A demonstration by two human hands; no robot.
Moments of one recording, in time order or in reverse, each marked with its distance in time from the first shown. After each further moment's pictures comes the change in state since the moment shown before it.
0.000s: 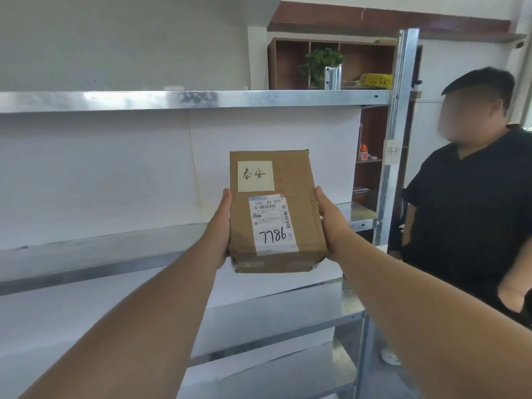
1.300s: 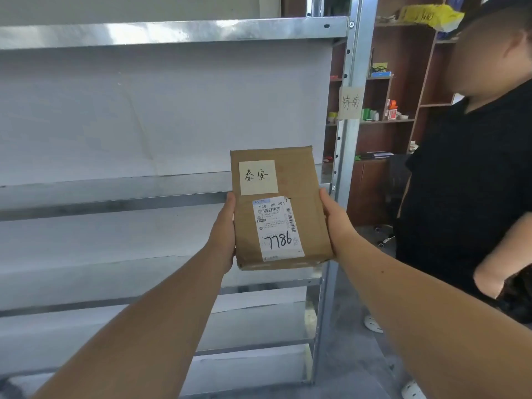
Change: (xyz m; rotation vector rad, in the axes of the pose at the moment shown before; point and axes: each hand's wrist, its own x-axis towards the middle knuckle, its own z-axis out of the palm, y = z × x) left_hand -0.002 -0.139 0.224 -0.085 0.212 -0.072; right_hand 0.061 0.013 -0.250 0.007 -0.126 0.160
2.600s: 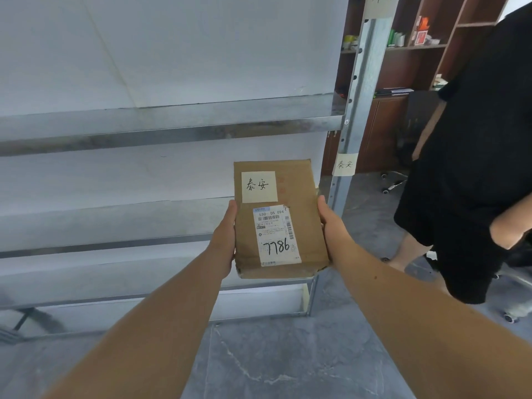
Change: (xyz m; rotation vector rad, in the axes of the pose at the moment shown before) left_hand 0.018 -0.134 -0.030 0.121 0.063 -0.254; right_hand 0.035 0.140 -0.054 0.003 0.052 0.249
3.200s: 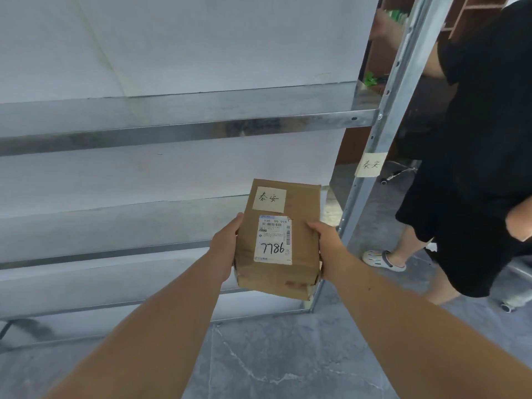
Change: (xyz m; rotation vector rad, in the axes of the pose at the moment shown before) left_hand 0.089 -0.003 -0.050 0.031 0.063 -0.155; right_hand 0.051 0.032 0.053 -0.022 0.176 0.156
